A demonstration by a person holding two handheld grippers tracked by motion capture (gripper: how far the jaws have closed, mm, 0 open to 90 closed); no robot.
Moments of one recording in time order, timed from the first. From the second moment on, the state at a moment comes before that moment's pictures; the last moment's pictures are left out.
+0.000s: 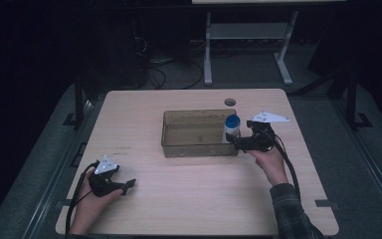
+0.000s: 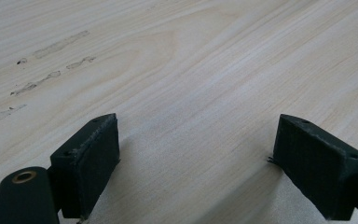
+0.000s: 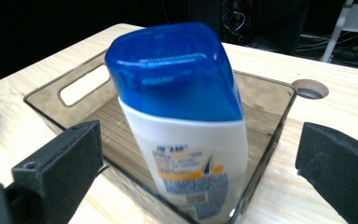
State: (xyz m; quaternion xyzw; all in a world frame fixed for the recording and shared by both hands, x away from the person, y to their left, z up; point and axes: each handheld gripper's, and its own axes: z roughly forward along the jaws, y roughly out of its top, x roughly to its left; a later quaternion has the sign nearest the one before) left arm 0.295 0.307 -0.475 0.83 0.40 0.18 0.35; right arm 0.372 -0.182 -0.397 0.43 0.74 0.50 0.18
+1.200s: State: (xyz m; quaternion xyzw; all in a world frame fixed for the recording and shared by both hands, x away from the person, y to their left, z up) left arm 0.295 0.307 -0.475 0.83 0.40 0.18 0.35; right arm 0.301 -0.241 -0.421 0.46 0.72 0.49 0.19
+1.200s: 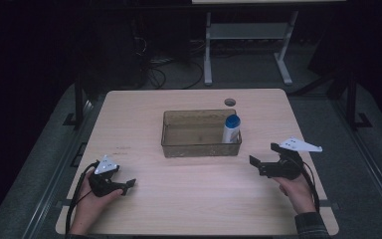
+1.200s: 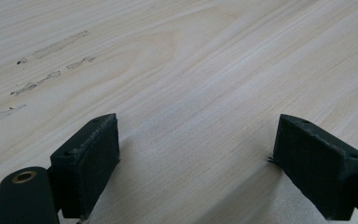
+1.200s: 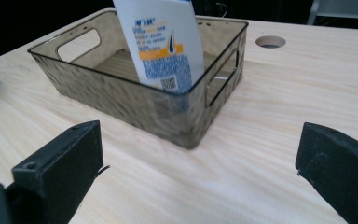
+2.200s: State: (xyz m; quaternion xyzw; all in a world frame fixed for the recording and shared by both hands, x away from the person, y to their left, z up) left arm 0.295 0.307 -0.475 0.83 0.40 0.18 0.35; right arm 0.251 -0.276 -0.464 0.49 0.76 0.39 0.17
